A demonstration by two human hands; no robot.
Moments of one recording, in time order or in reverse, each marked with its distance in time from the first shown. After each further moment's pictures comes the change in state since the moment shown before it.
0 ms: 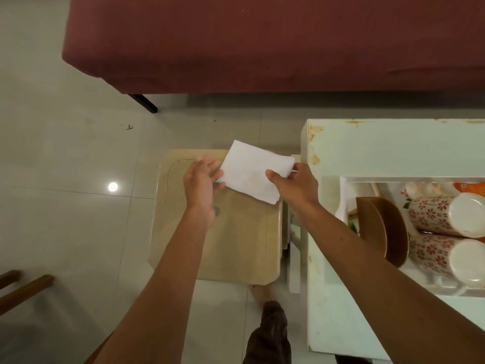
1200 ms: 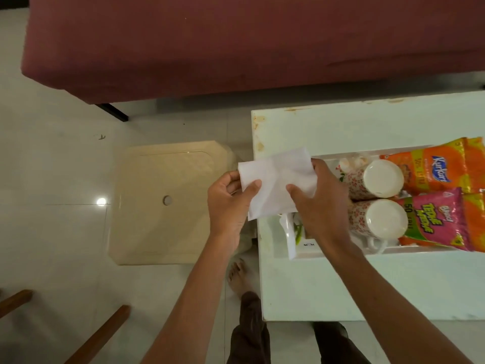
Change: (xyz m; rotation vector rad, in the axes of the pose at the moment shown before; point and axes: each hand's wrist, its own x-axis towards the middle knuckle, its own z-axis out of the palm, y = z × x) left_hand -0.138 -0.077 0.082 0.191 -0.285 0.218; right_hand -0.079 0.049 -0.165 -0.201 0.219 -0.447
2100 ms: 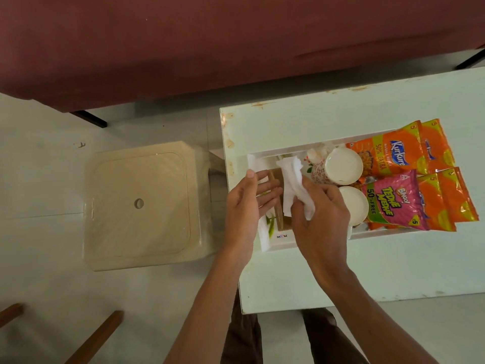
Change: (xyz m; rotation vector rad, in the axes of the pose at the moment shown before) left_hand -0.057 0.004 0.075 -0.133 -0.203 -0.143; right_hand -0.041 0.048 -0.042 -0.103 0.154 -0.004
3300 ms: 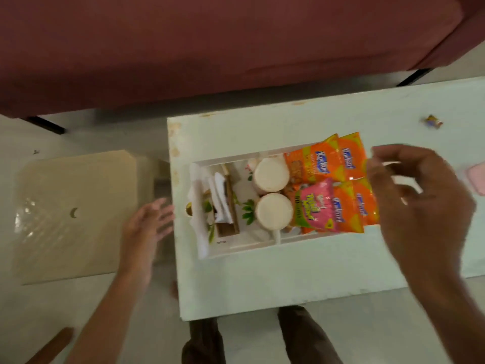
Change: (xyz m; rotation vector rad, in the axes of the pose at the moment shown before) left_hand -0.005 -0.030 -0.038 0.208 0.244 0.093; right_hand 0.059 0.042 -0.204 0.213 0.263 -0.055
